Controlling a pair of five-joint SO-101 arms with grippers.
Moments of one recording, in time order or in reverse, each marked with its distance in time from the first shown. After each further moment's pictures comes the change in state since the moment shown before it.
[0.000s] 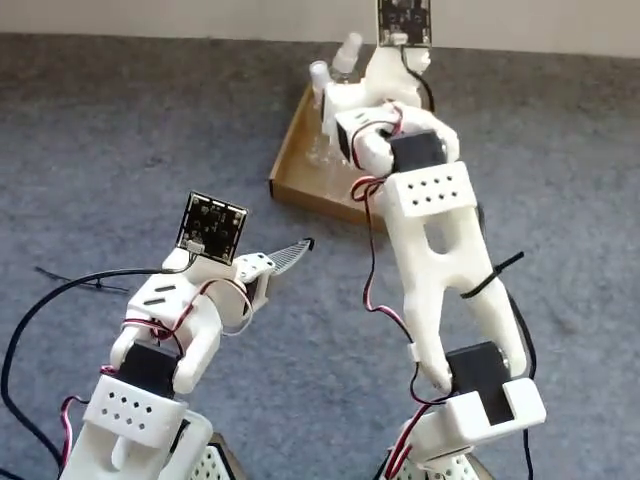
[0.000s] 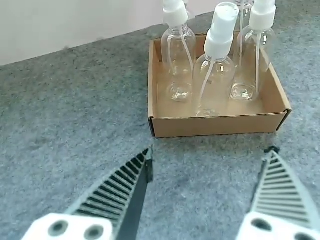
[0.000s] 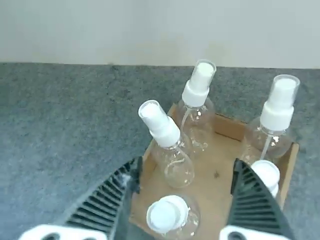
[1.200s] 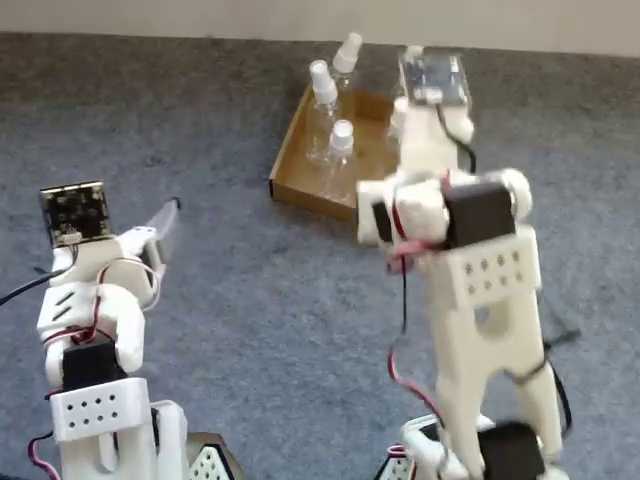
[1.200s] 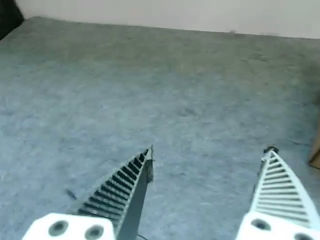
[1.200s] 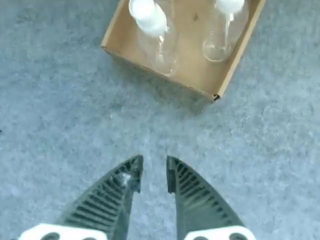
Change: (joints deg) left arm -33.8 0.0 -0.7 0.1 0.0; right arm -0.9 -26.2 9.2 43.5 0.1
